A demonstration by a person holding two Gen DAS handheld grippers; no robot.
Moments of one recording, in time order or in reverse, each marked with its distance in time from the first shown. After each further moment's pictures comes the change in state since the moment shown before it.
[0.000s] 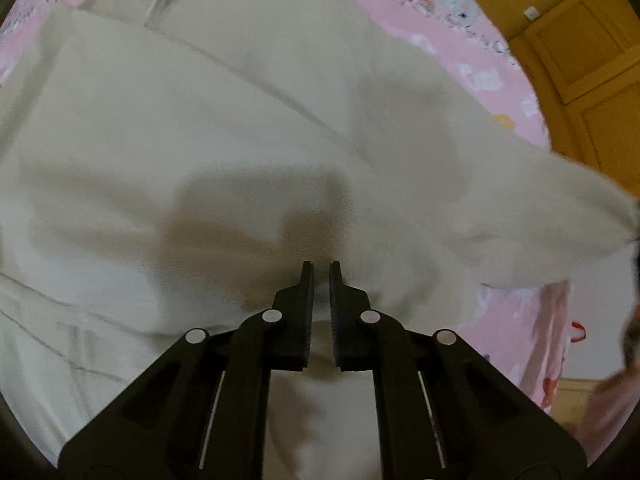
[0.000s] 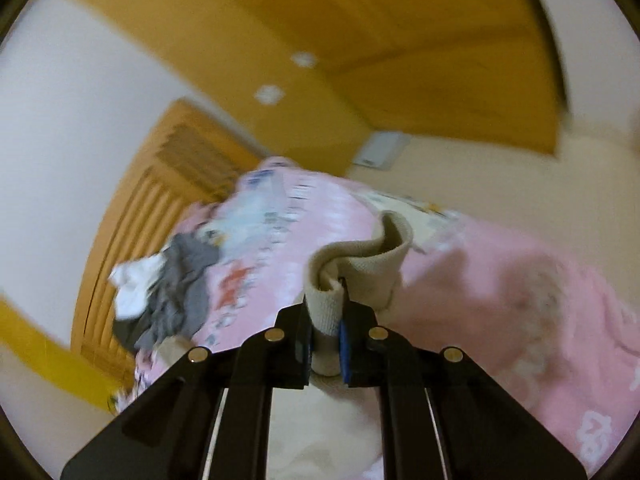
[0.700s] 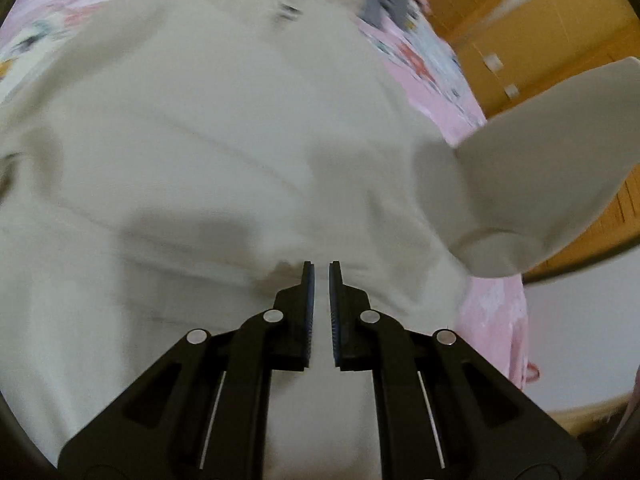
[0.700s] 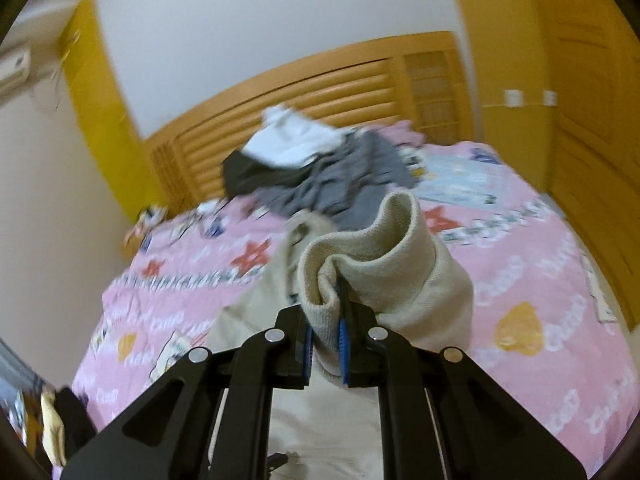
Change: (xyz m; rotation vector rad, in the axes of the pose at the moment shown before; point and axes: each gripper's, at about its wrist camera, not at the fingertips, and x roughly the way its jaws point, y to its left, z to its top) left arm -0.084 0.122 -0.061 -0.169 -0.218 -0.164; right arm -0.011 0.369 -0.182 -0.713 0.223 0.234
